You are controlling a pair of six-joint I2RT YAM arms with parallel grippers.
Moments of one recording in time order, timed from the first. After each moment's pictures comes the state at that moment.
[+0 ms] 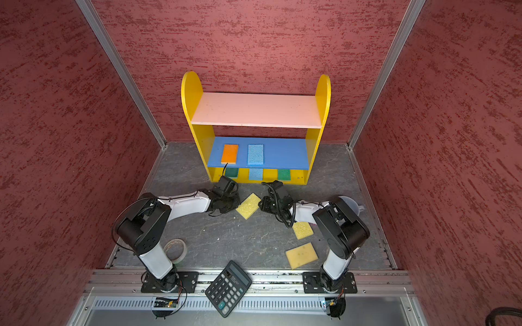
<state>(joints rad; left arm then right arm) -0.60 1.72 0.92 -0.24 0.06 -0.95 0.57 1.70 0.76 0.15 -0.22 0.81</state>
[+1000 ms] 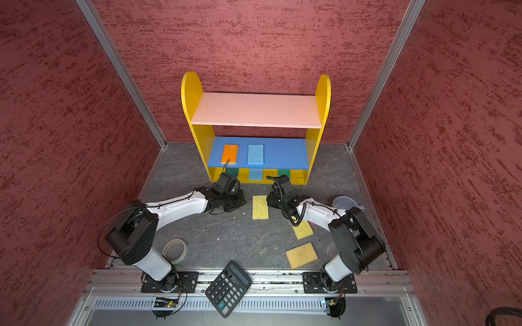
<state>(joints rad) -0.60 1.59 0.97 -0.30 0.16 -0.99 0.54 1.55 0.84 -0.10 -0.07 0.68</state>
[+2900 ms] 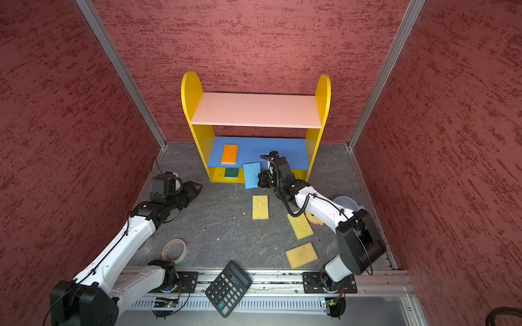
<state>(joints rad) -0.14 1.01 0.74 -0.43 0.16 -0.87 0.62 1.51 1.04 -0.07 -0.16 0.57</state>
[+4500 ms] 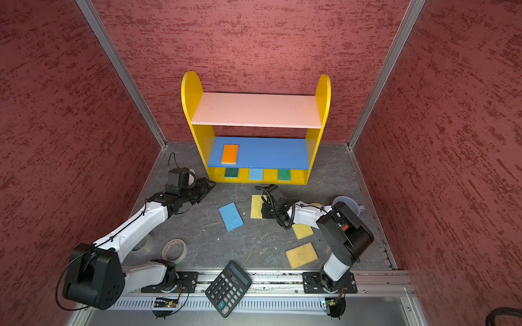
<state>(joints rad) -0.22 1.24 0.78 -0.27 0.26 -0.91 0.66 1.66 0.79 -0.09 -0.10 0.62</state>
